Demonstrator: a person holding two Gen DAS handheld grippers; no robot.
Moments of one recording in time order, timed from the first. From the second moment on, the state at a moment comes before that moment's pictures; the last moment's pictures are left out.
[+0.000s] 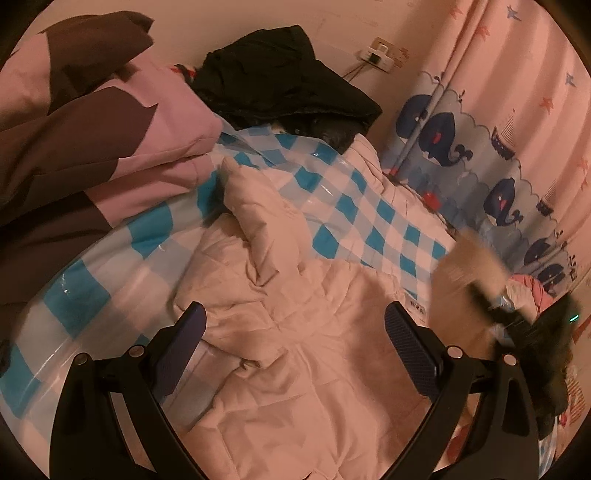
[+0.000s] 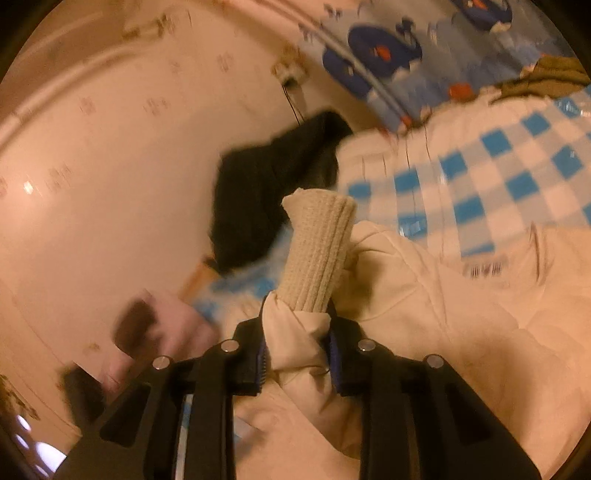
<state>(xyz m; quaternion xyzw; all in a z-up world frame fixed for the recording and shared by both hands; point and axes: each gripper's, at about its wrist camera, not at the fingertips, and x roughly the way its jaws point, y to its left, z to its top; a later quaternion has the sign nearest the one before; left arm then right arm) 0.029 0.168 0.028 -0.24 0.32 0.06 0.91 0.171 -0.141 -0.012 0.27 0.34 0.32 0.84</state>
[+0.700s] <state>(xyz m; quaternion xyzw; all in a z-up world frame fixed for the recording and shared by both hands) 0.069 0.067 0.027 -0.13 0.33 -0.07 0.93 0.135 -0.320 -0.036 0.21 0.40 0.12 0.89</state>
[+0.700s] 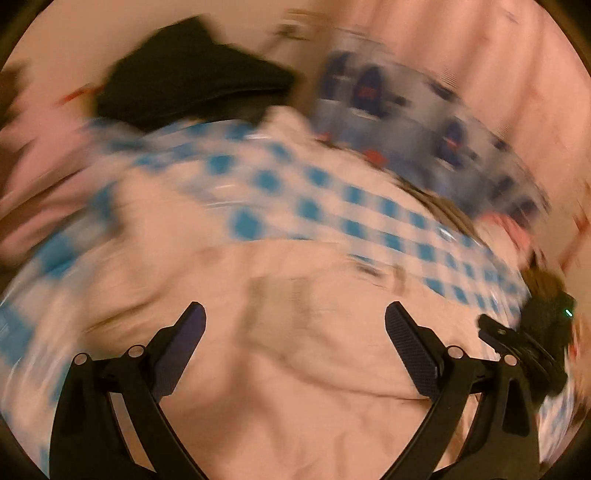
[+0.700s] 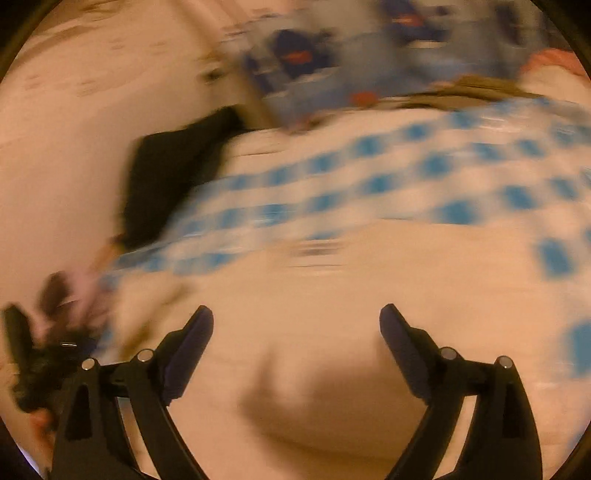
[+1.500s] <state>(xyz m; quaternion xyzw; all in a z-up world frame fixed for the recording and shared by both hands) 0.122 0.243 0.049 -0.21 0.40 0.10 0.88 0.133 -0.364 -0.115 0.22 0.46 0.11 0.85</state>
